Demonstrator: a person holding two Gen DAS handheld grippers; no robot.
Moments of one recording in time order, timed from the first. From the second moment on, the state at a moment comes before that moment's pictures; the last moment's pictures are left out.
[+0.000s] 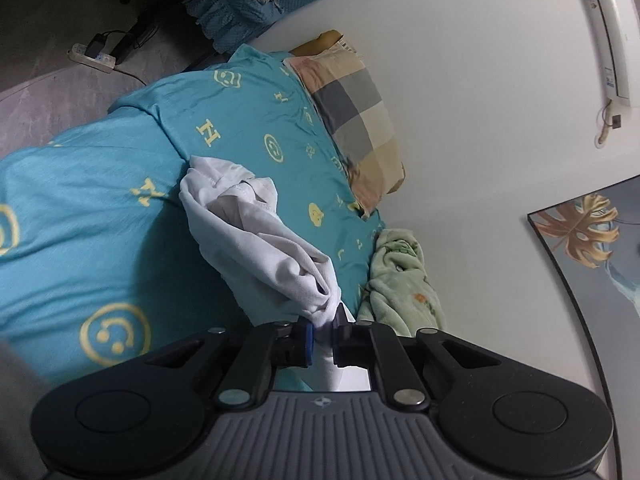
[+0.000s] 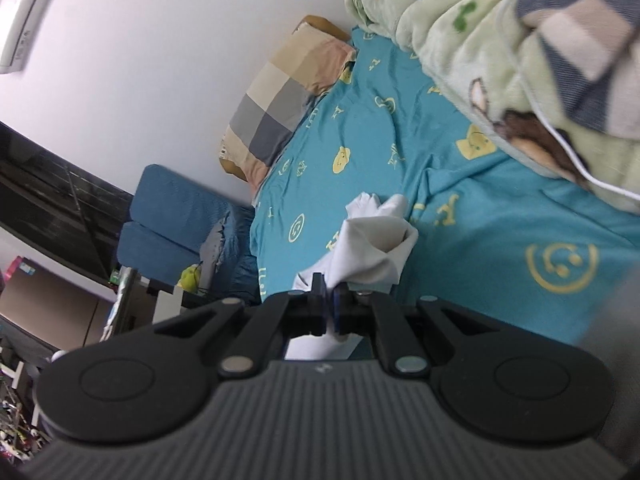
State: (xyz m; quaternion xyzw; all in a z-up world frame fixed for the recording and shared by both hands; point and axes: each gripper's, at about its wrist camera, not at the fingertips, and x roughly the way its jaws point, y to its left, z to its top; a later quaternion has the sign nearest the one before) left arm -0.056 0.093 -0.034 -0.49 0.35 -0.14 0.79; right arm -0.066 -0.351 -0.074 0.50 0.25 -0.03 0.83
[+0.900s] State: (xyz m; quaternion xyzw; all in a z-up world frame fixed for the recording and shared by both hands) left arm 0.217 0.081 -0.152 -0.45 0.42 -0.07 0.78; right arm 0.191 -0.367 -0.178 0.51 0.35 -0.09 0.78
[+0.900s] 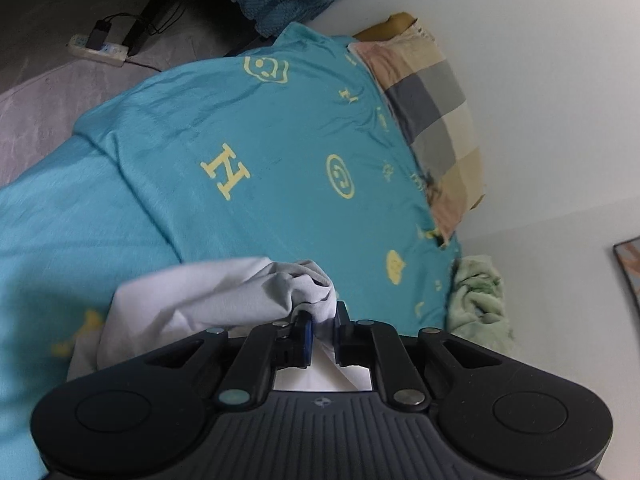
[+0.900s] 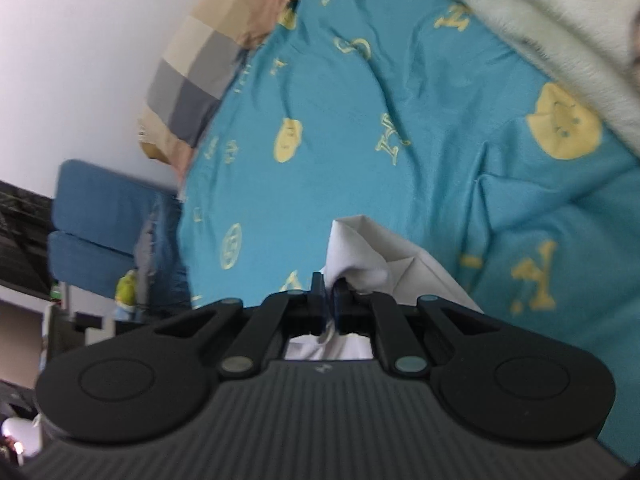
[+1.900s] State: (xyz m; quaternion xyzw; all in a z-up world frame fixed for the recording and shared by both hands) left arm 0.224 0.000 -0.158 -0.07 0.41 -0.09 0.90; right arm 0.222 -0.290 -0.176 0.16 0.36 0.02 0.92
